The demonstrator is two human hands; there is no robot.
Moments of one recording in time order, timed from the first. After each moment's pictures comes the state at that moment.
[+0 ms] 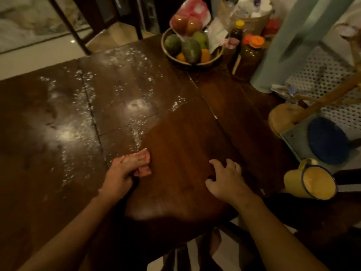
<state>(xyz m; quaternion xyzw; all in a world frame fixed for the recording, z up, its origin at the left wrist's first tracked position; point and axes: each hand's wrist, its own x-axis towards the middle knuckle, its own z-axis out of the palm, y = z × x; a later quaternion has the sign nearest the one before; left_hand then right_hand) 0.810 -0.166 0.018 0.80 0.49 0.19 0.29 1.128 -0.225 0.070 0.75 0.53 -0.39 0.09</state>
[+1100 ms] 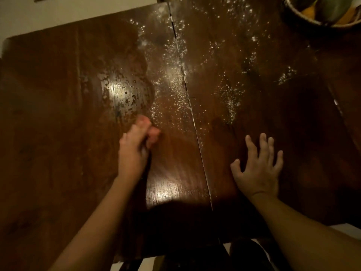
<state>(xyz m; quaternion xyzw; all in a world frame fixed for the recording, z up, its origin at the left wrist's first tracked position) 0.624 -0.199 -0.006 0.62 0.73 0.23 0.18 0.949 -0.228 -0.015 0.76 0.65 -0.10 -0.02</state>
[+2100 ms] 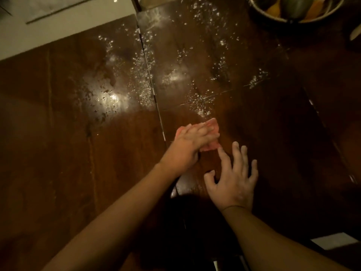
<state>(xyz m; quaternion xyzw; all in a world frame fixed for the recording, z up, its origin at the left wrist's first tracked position) 0.805 -0.122 -0.018 0.86 0.43 0.13 0.24 0.954 -0.226 -0.019 0.77 0.62 -0.12 -0.08</state>
